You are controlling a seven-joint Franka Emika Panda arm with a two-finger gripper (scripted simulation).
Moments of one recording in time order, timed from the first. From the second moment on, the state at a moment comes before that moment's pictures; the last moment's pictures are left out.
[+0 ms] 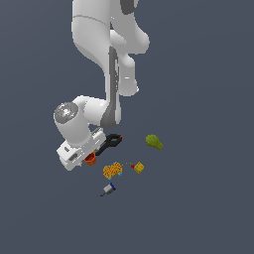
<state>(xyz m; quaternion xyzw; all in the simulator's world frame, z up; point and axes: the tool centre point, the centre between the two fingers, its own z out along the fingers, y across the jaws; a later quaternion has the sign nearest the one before) 0.040 -0.173 0.062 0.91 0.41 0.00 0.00</state>
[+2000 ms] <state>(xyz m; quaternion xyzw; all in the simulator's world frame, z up) 0.018 -0.135 0.134 0.91 0.41 0.00 0.00</state>
